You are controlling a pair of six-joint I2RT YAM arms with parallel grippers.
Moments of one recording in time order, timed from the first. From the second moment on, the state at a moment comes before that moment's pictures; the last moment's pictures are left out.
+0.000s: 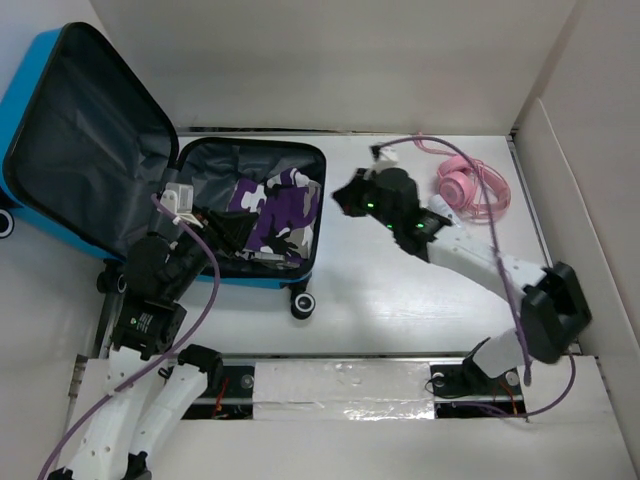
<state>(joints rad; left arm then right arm) -0.31 0.56 0.85 -0.25 0.24 -0.50 0.73 1.58 1.22 0.16 0.07 0.60</state>
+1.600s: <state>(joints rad) -0.43 0.60 0.85 -0.27 0.22 -0.44 0.18 1.79 1.12 -0.27 0.06 0.28</state>
